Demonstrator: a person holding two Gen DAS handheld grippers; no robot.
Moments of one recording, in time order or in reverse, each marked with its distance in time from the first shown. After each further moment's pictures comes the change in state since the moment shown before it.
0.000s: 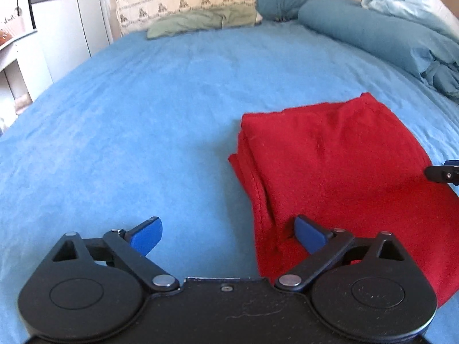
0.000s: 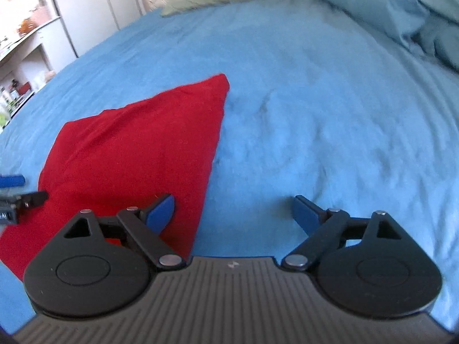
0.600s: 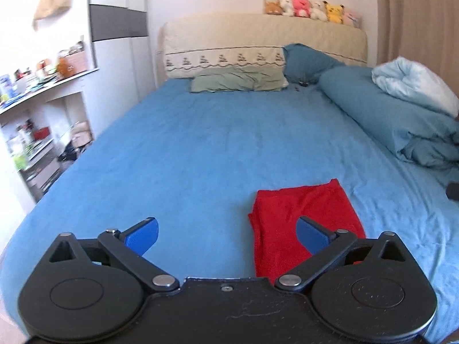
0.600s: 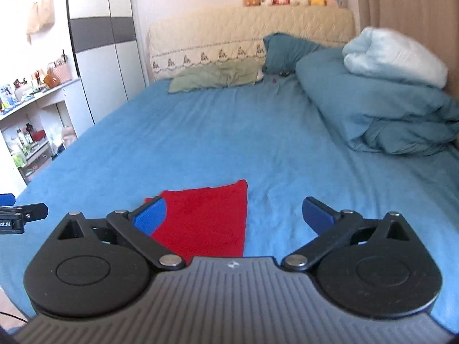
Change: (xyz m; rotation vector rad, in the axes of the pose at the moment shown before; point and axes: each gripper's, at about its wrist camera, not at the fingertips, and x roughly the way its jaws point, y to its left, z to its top) left arm -0.253 0.008 0.029 -0.132 -0.148 0.091; right arm -0.266 0.096 0.034 0.004 -0.230 -0.102
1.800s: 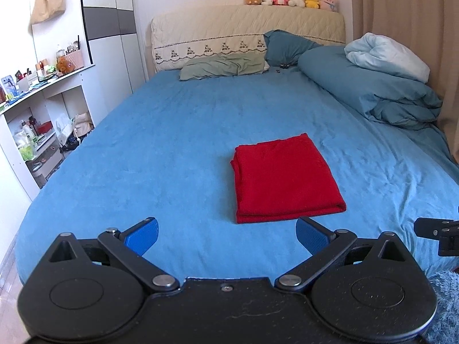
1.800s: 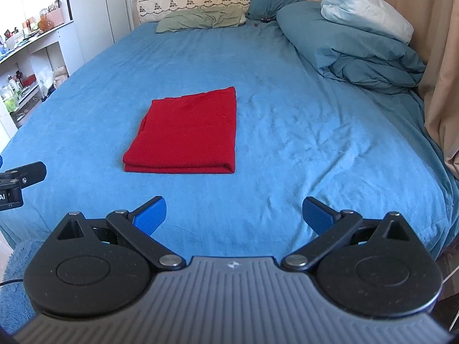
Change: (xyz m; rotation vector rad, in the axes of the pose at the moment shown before) left arm -0.093 -0.021 -0.094 0.080 0.028 -0.031; right arm -0.111 0.041 -0.115 -0.029 0.225 -0.106
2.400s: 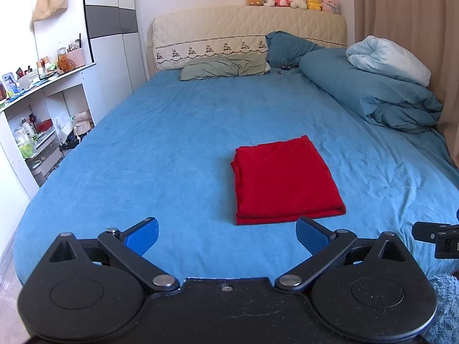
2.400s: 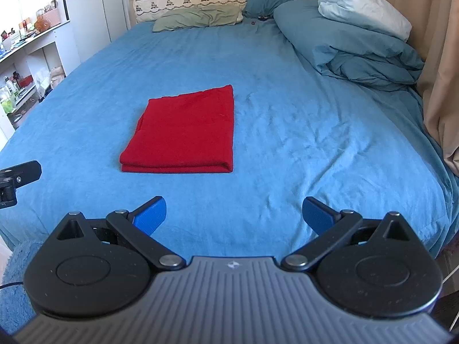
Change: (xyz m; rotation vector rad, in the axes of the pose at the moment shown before) left arm -0.001 -0.001 0.003 -0.012 -0.002 0.006; right arm 0.006 -0.006 0.001 0.007 0.008 -0.003
